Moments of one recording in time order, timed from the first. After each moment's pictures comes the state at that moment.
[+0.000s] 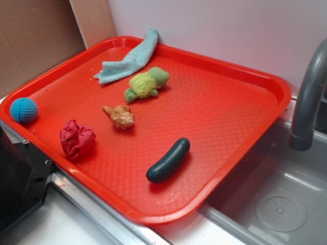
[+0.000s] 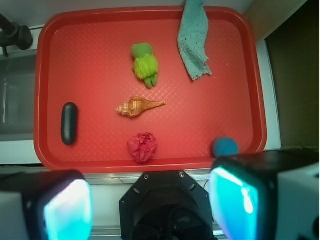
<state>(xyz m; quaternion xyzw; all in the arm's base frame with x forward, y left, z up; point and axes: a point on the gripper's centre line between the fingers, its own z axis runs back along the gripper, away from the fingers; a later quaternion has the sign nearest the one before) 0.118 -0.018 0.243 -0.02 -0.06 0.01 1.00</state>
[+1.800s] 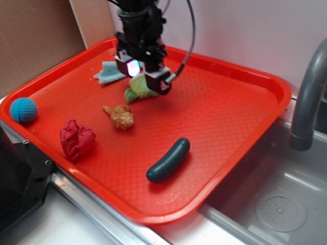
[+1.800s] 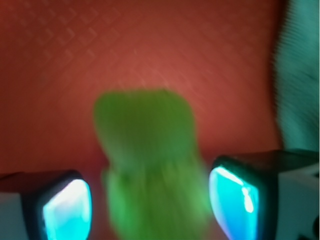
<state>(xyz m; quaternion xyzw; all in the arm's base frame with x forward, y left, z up) 0.273 -0.013 0.027 -0.01 0.02 -0.02 1.00</state>
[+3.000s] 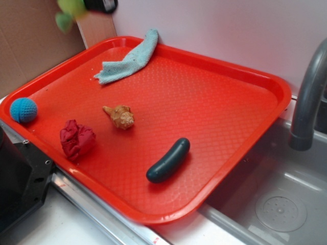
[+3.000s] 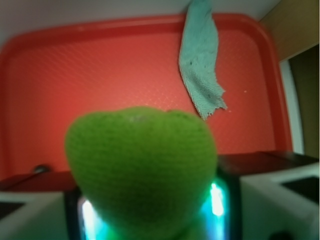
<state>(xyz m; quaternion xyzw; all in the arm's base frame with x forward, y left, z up) 0.204 -0.015 0.203 -0.01 -0.05 0.06 1.00</state>
